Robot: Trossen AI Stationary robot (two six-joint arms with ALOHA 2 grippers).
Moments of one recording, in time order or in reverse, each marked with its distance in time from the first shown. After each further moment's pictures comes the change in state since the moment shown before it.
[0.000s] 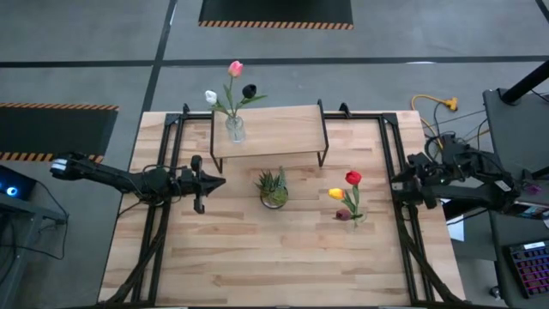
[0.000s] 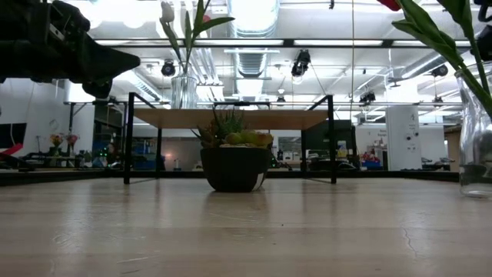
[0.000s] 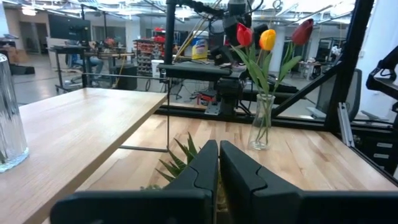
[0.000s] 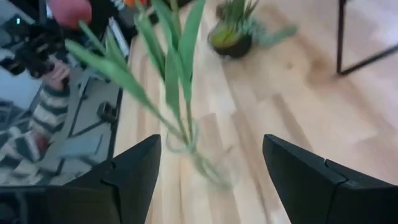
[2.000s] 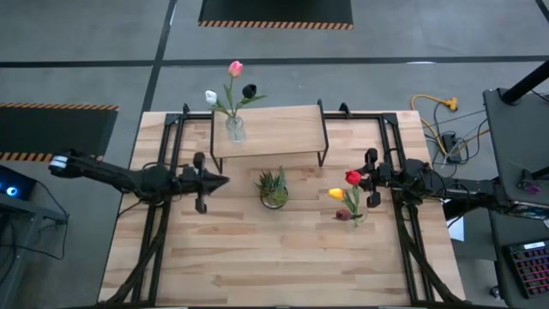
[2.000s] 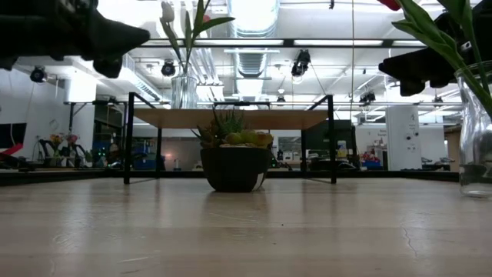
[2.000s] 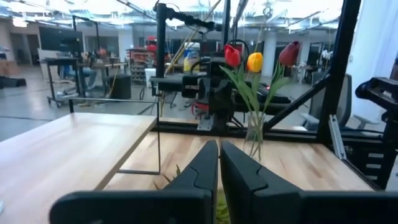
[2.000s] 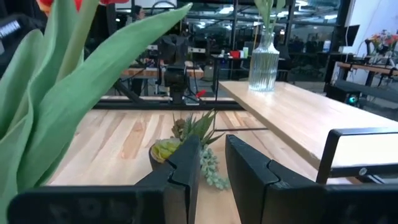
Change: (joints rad) left arm 0.000 0.111 0.130 0.029 0.029 0.035; right arm 0.000 -0.001 -0.749 1.306 0.201 -0.446
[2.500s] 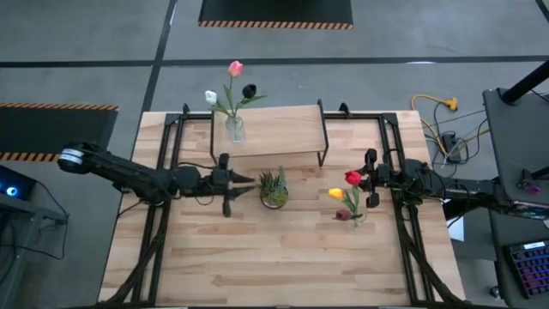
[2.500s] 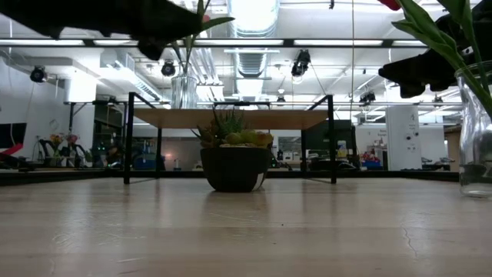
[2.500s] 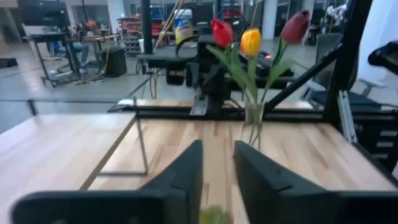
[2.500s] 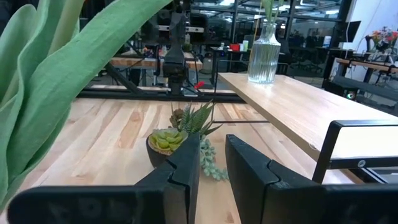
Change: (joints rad) left arm 0.006 0.474 0.335 -0.010 0.025 0.010; right arm 0.000 0.003 0.000 -0.032 0.004 -0.031
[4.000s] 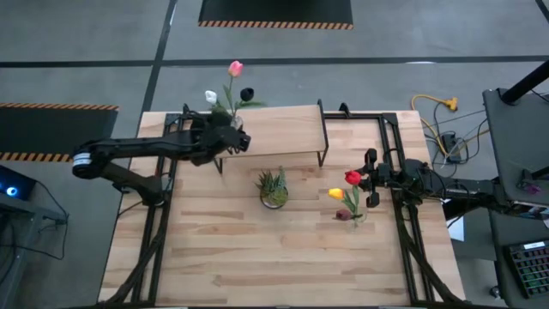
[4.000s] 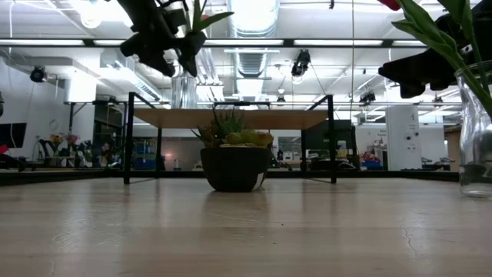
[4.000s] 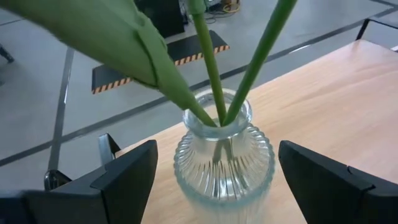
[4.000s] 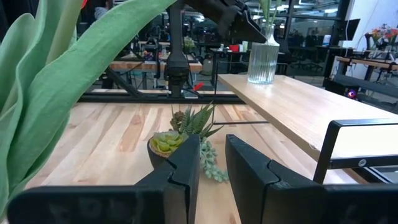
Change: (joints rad) left arm 0.361 0.206 0.608 -1.136 -0.621 -0.530; right arm 0.000 0.000 0.000 0.008 0.001 0.023
